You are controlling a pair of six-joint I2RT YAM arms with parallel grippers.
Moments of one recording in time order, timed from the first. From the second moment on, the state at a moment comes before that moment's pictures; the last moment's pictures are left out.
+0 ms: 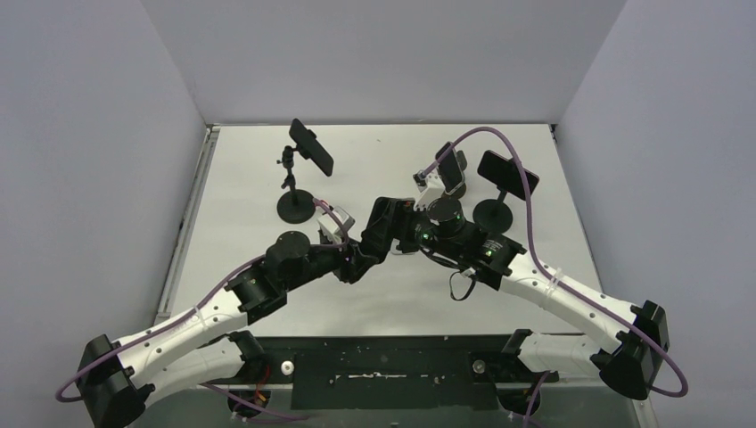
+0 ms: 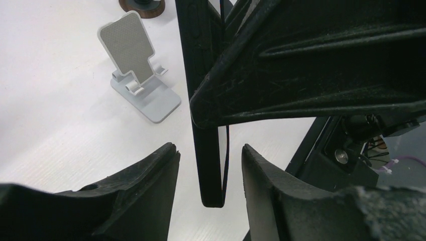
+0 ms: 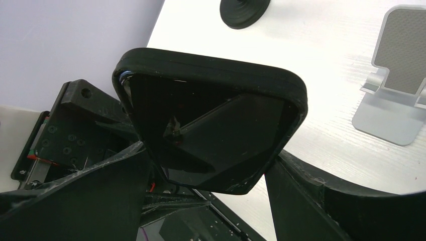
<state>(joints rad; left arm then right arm) -0.89 0.89 0.61 0.06 0.08 -0.28 0.88 1.14 0.97 -0.22 -0.01 0.73</state>
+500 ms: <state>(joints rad) -0.89 0.89 0.62 0.08 0.06 -0.29 0.88 1.14 0.97 -0.21 -0.01 0.75</state>
